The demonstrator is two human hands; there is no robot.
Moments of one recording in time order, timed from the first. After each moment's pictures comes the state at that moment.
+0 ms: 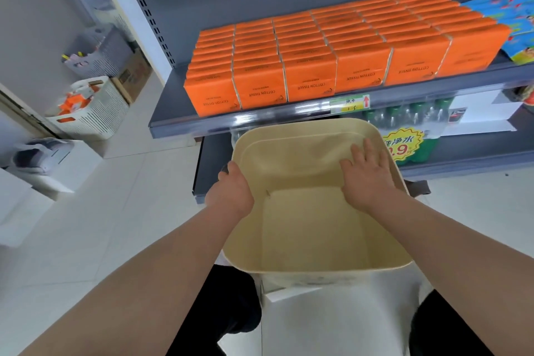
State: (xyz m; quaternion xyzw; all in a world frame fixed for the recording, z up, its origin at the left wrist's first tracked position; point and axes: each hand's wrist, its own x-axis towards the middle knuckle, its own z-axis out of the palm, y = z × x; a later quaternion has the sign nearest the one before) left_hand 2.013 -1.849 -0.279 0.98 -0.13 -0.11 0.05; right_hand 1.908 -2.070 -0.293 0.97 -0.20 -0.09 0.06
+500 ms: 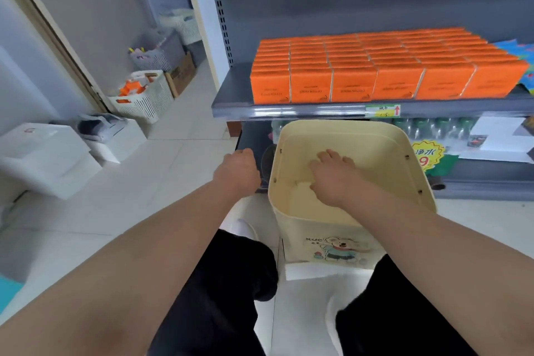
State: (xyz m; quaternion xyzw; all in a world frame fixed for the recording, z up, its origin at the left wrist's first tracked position) left_hand 1.953 -1.758 -0.239 0.98 -0.19 -0.06 0.08; right_hand 1.869 -1.934 -0.254 0.99 -0.07 -0.08 0.01
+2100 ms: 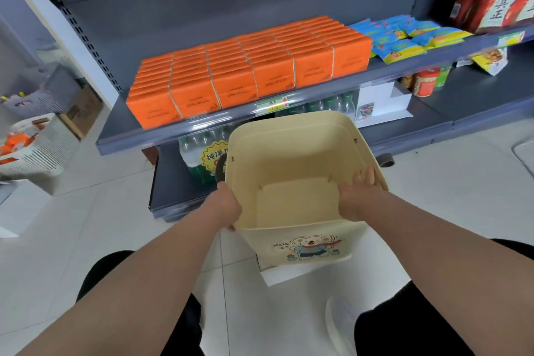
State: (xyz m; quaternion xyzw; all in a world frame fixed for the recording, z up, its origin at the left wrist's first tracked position) left_hand 1.896 -1.861 -0.277 0.95 -0.10 -0.25 0.17; right_hand 1.747 -2.061 -0.284 0.91 -0.33 -0.24 -0.03
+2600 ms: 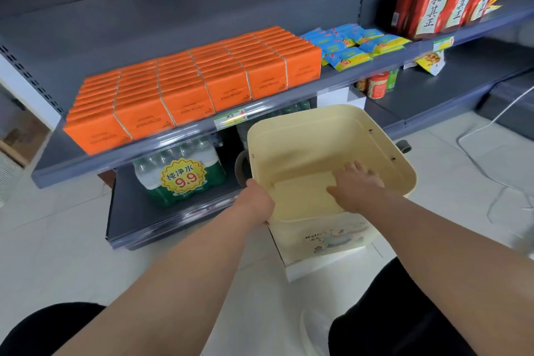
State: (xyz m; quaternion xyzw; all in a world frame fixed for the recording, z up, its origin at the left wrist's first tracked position) left_hand 1.843 -1.999 -0.286 0.91 -0.18 -0.31 0.20; right_hand 1.701 -2.139 -0.275 0.92 -0.36 -0.16 -0.06
